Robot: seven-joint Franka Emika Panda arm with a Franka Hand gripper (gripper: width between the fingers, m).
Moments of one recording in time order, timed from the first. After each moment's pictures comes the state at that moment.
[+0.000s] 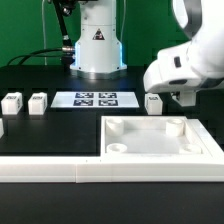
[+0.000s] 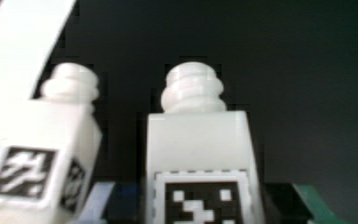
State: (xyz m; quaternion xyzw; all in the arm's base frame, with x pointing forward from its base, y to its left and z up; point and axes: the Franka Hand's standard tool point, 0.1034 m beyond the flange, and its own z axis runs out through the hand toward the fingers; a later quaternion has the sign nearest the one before) arm 0.392 0.175 0.045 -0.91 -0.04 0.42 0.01
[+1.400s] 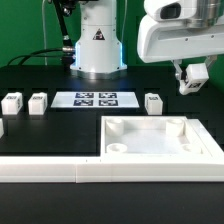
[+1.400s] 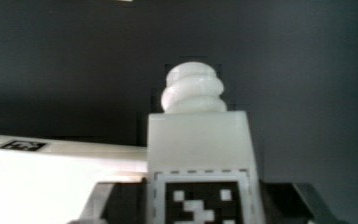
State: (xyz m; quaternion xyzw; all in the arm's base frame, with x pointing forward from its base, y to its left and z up) arm 0.485 0.155 0.100 -1.00 -0.04 0.07 0.05
